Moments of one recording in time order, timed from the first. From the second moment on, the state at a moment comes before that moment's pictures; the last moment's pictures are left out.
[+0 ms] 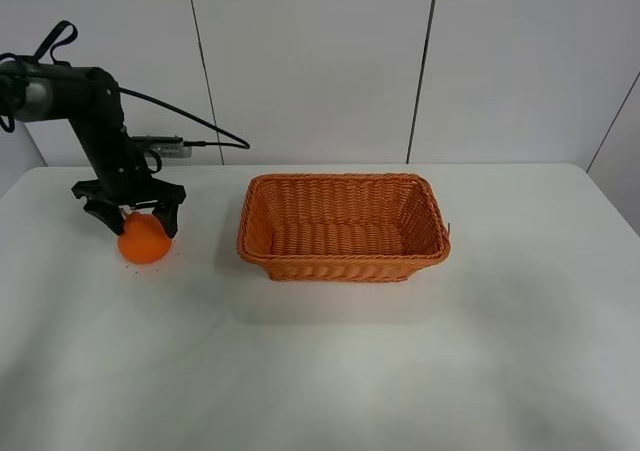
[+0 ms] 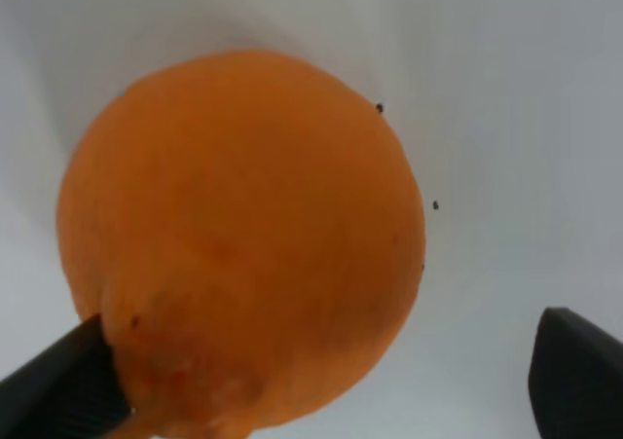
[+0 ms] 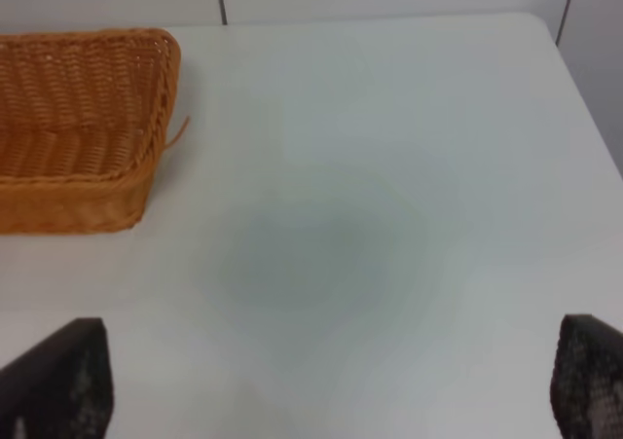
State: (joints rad) left arm -0.07 2.23 -1.69 0.02 1.00 0.04; right arm 0.00 0.00 -0.50 0.02 1.03 -0.01
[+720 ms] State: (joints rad) left arm -0.07 2.26 -1.69 0.03 1.02 0.03; right arm 0.00 0.00 -0.50 0.02 1.03 -0.01
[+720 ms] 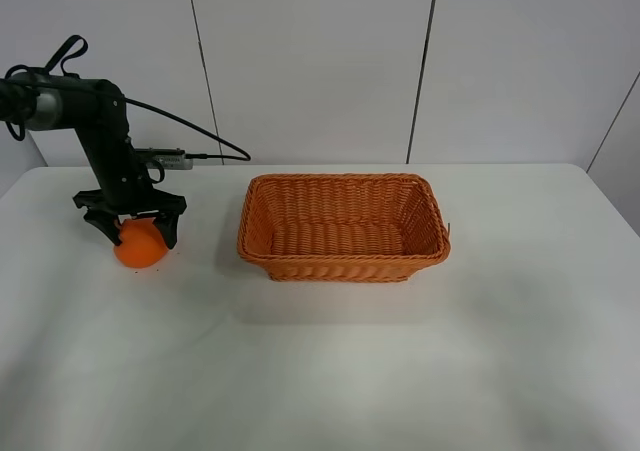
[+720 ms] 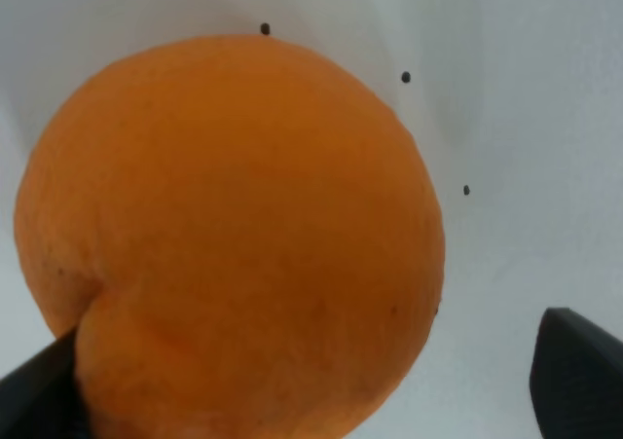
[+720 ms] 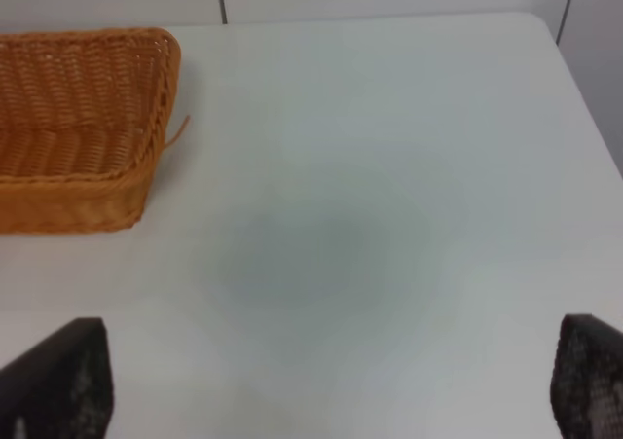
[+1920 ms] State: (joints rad) left arm -0.07 2.16 -1.79 0.08 1.10 0.01; right arm 0.00 0.00 -0.50 0.02 1.03 -0.01
